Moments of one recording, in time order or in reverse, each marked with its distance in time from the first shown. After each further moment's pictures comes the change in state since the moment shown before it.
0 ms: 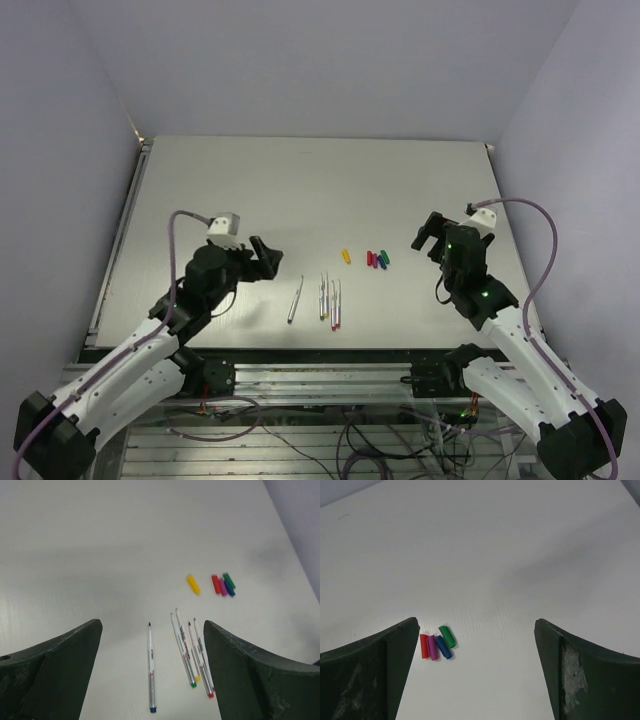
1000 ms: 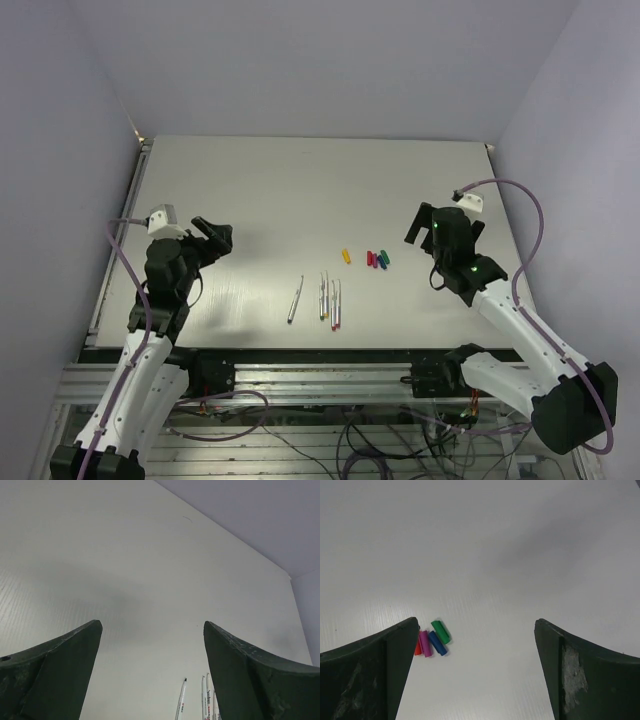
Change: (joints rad) left arm 0.399 -0.083 0.000 -0.042 0.072 -0.092; right arm 0.000 0.192 0.130 -0.085 0.011 0.028
